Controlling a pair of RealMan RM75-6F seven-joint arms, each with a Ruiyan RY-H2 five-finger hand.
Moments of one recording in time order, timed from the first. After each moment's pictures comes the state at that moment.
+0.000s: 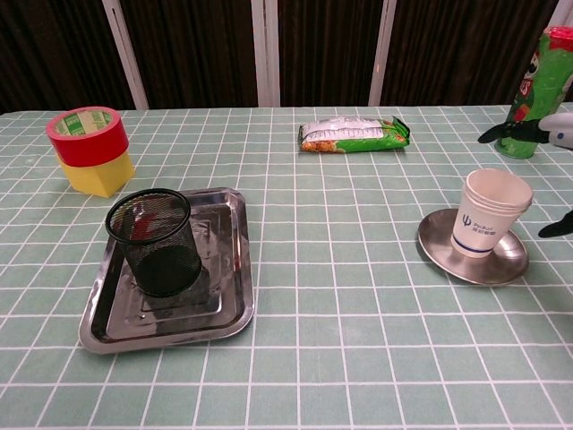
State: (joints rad) left arm -0.02 -1.11 -0.05 -1.74 1.52 1.58 0.13; right arm 0.52 -1.20 0.19 -1.73 -1.11 0.92 -0.42
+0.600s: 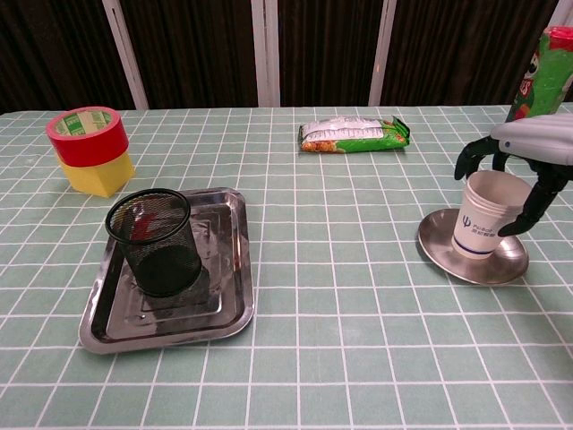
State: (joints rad) left arm -0.02 -1.11 -0.06 -1.75 1.50 1.59 0.14; right arm 0.62 -1.31 0.18 -1.66 -1.00 0.94 -0.54
